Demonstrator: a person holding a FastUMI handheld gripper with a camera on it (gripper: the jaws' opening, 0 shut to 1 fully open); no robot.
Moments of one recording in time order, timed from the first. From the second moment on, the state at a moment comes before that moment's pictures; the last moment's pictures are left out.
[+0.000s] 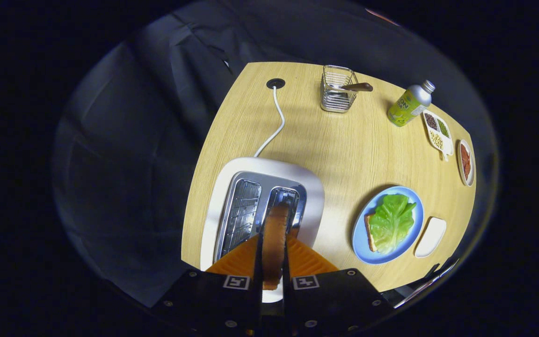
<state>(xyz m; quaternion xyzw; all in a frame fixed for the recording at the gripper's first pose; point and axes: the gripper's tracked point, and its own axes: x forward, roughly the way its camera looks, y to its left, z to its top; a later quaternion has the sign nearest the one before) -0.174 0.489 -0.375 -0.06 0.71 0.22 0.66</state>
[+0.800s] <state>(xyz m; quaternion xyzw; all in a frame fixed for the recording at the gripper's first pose) -0.125 0.401 -0.297 0.14 0.65 0.27 0.69</state>
